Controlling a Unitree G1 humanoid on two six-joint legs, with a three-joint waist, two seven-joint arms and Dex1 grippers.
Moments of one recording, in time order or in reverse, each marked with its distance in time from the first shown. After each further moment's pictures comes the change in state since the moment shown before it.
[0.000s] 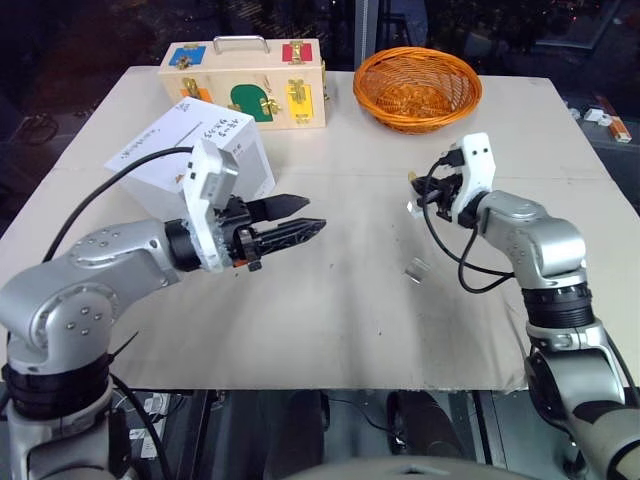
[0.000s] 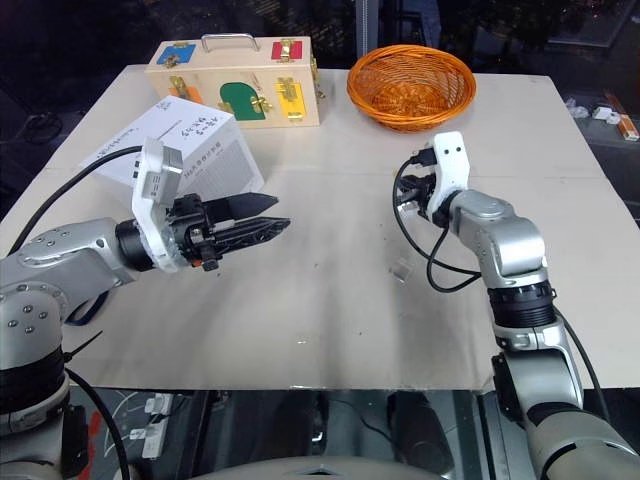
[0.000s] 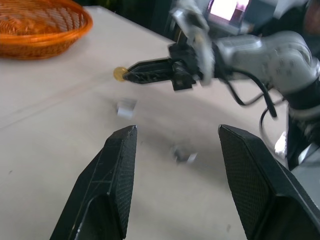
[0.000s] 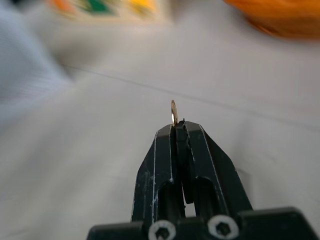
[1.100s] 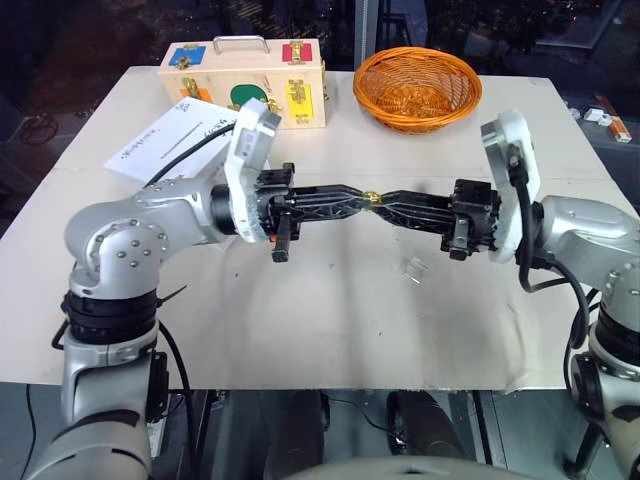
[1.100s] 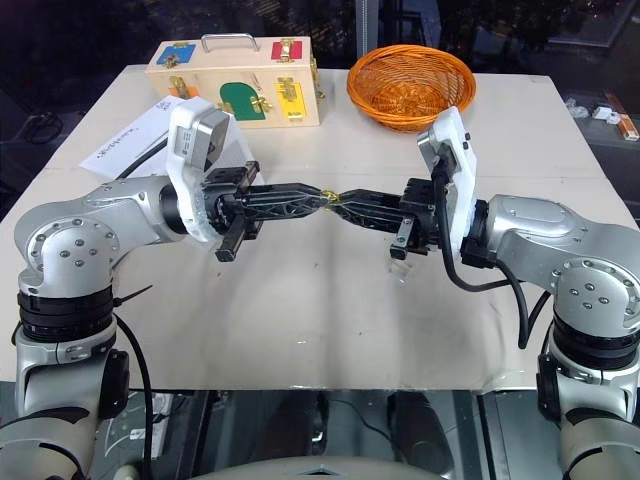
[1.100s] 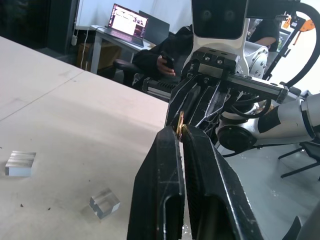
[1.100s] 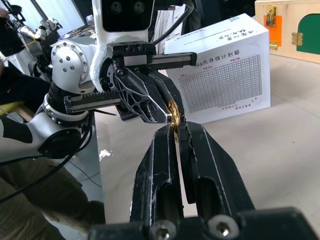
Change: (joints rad) left arm -0.264 -0.078 -0.200 0.200 -0.012 0.002 -0.266; right arm 0.012 -0.168 -0.127 -0.472 0.729 0.281 -0.005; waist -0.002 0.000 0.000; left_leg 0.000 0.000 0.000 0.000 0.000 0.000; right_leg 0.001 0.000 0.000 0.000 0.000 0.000
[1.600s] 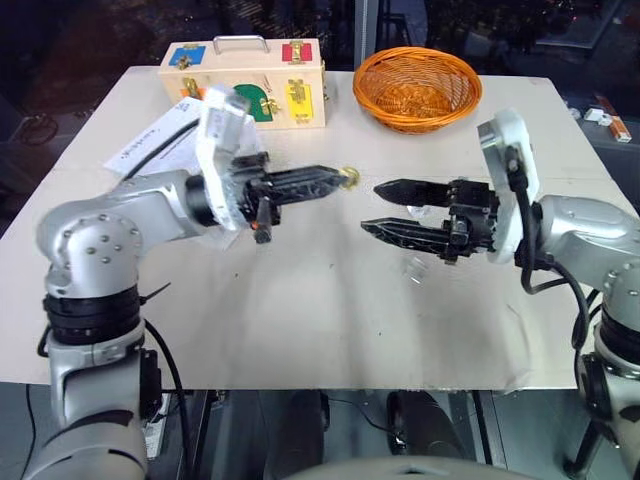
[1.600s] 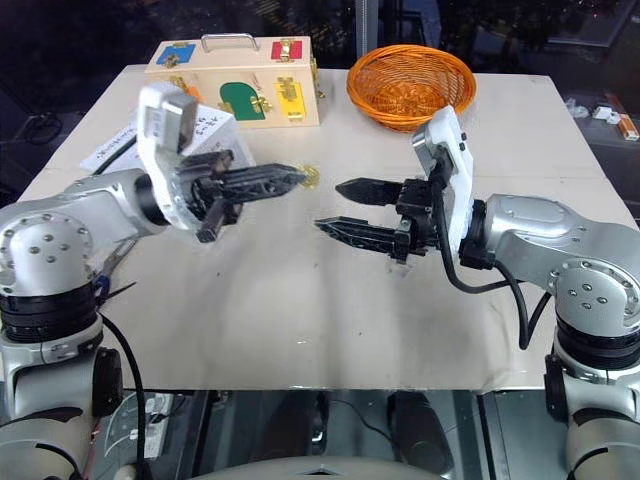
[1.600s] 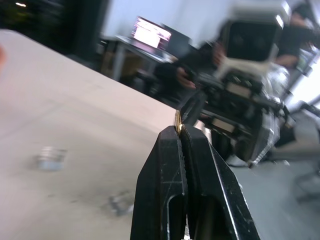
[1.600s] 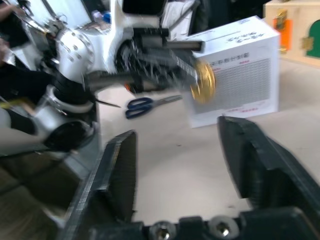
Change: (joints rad) left arm -0.016 0.078 0.174 0.124 -0.072 0.068 0.161; right arm -0.002 -0.098 0.052 -0.005 -0.070 -0.112 0.040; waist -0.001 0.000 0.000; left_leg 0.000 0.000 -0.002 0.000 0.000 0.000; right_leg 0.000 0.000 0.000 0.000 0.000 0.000
